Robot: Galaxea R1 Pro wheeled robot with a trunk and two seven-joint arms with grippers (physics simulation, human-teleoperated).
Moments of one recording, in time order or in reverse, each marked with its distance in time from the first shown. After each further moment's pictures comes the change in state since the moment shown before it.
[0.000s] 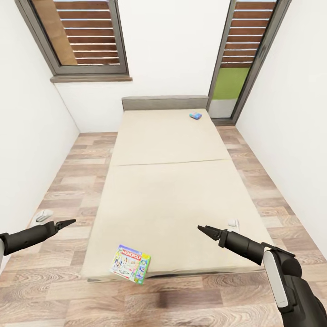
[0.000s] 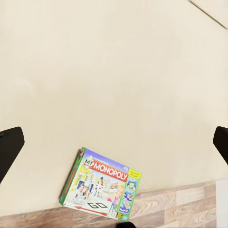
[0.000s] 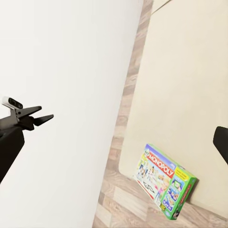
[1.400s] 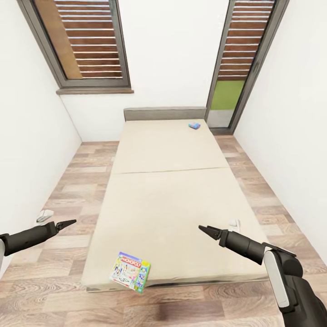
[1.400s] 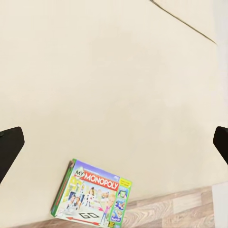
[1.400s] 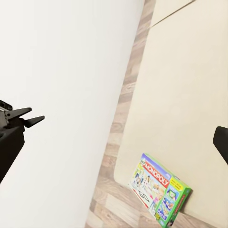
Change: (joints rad) left arm 0.004 -0.003 -0.001 0.000 0.004 -0.002 -0.004; right arm 0.000 -0.007 0.000 0.000 -0.003 0.001 -0.037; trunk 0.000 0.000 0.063
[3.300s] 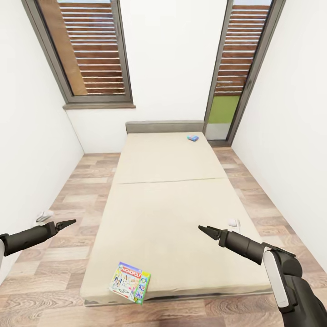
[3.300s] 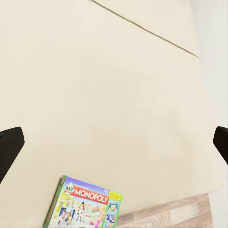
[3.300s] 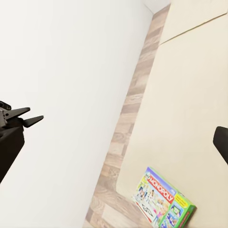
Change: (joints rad) left arm 0.001 0.001 0.001 0.000 0.001 0.001 -0.008; right arm 0.000 0.003 0.001 0.001 0.002 0.000 -0.005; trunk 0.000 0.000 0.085
